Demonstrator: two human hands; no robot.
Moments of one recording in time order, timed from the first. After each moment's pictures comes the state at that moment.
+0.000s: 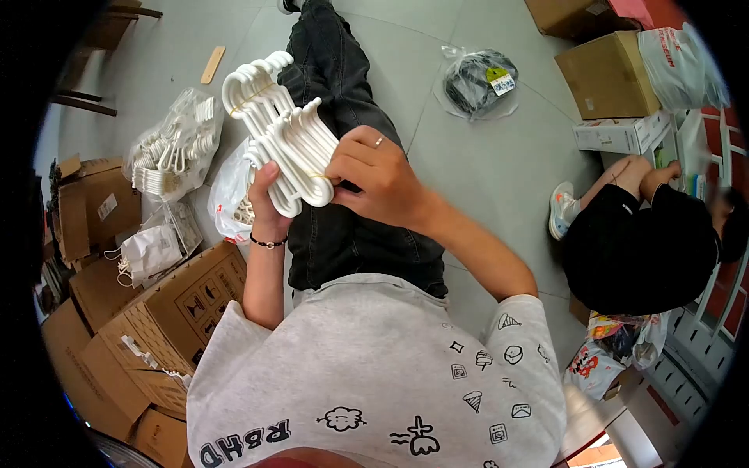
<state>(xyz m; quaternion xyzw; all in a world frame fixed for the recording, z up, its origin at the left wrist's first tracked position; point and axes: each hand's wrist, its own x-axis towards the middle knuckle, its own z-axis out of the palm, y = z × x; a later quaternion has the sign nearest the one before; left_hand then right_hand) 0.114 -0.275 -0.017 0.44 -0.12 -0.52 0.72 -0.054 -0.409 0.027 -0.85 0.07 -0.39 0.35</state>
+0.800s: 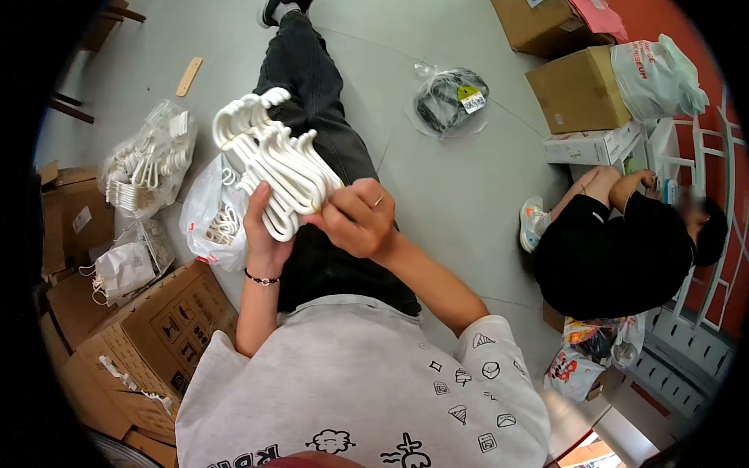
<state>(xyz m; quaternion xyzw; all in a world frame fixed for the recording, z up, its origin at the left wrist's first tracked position) 0.073 -0.277 -0.014 0.38 0.01 -0.55 0.75 -0.069 -0.385 0.000 -0.84 0.13 -0.51 0.13</state>
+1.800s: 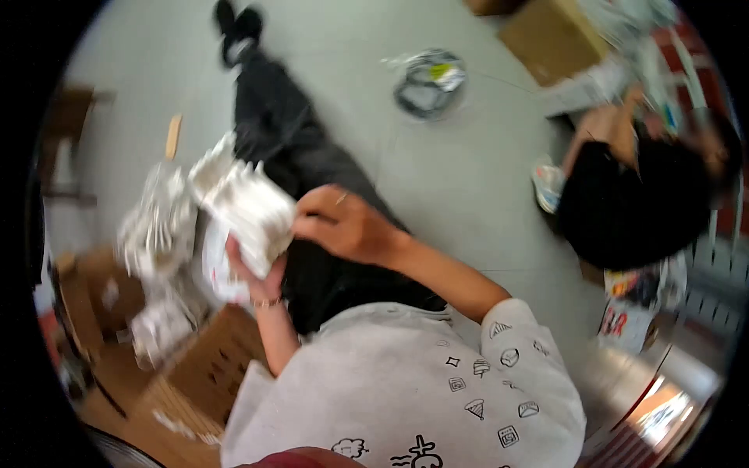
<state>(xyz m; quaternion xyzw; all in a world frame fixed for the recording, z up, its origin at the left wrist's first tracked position) 0.094 -0.254 -0.053 0.36 0.06 -0.54 0.76 -0.082 -0.396 0.000 -0.84 0.10 -0.45 0.29</state>
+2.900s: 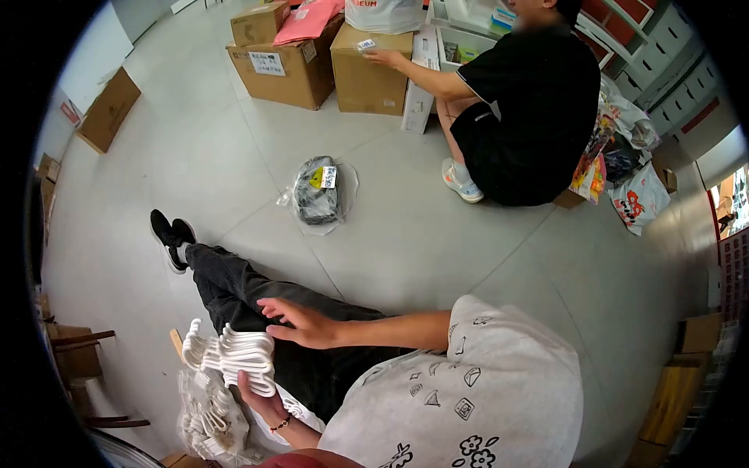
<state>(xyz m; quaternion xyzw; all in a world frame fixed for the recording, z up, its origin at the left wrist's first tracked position) 0.124 -0.253 -0.032 0.47 -0.11 -0.54 0.69 -0.101 -0.367 -0.008 -0.56 0.28 -0.38 0.68</state>
